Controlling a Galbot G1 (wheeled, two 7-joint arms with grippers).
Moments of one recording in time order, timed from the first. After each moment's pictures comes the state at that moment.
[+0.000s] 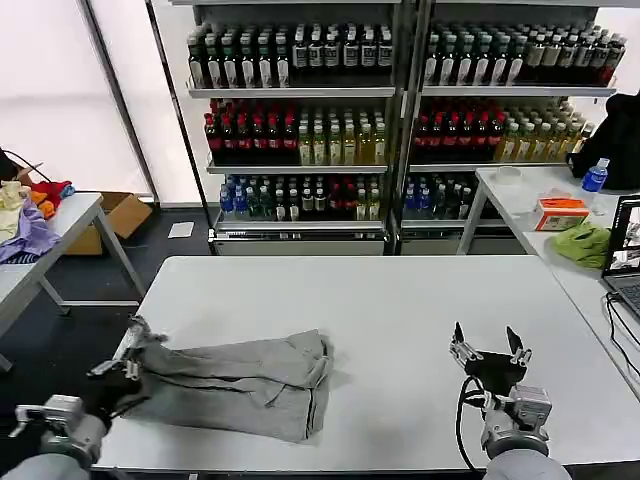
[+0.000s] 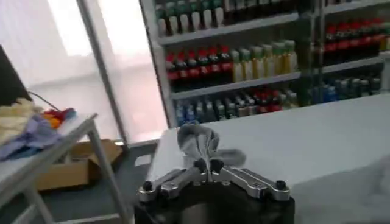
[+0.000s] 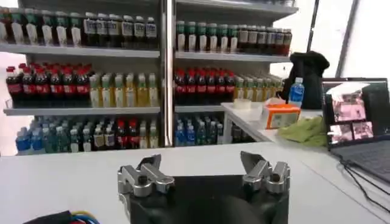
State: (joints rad) left arm 1.54 -1.14 -0.82 -2.08 -0.33 0.40 0.08; right arm -1.48 1.28 0.51 2.31 0.30 -0.50 0.43
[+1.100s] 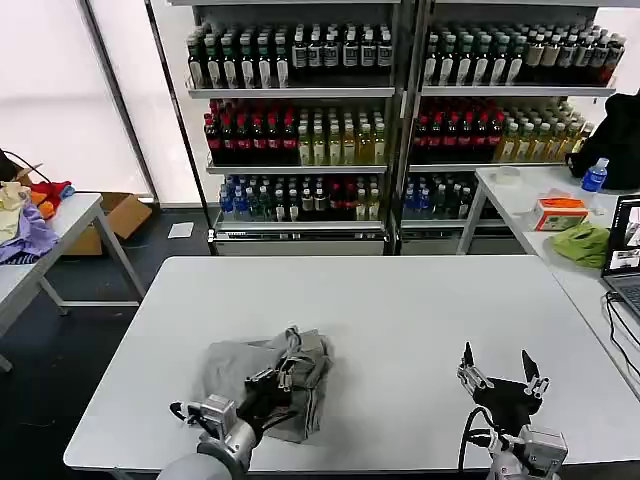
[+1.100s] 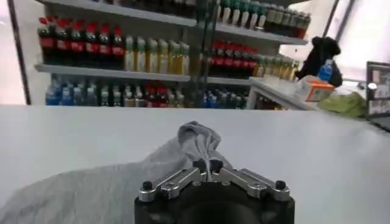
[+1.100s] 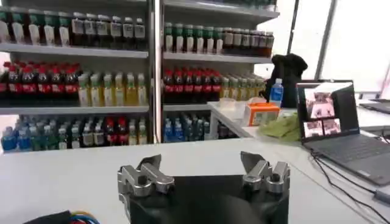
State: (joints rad) left arm 1.40 -1.31 -0.25 -2.16 -0.33 0.53 -0.06; right arm -1.65 1.39 0.50 2.44 0.16 -0.48 0.43
